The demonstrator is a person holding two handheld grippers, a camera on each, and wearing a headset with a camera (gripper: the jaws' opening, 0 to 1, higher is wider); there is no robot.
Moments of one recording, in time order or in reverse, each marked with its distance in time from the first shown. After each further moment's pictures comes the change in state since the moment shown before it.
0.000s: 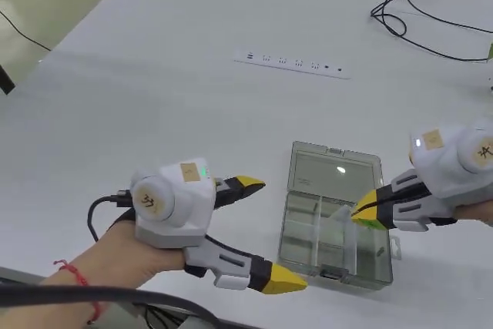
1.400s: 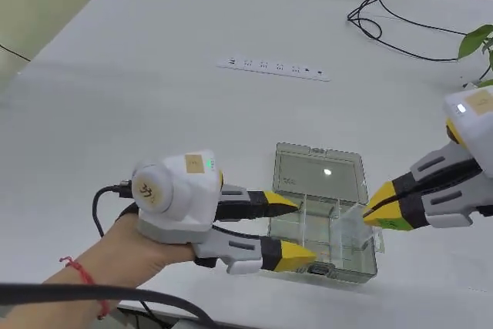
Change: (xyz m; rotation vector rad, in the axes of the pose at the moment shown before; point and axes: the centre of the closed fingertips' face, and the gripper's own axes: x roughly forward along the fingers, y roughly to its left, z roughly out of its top) left arm 0.010 -0.031 0.029 0.035 -0.041 -0.128; right arm -0.066 0.051 0.042 -0.033 -0.026 0.079
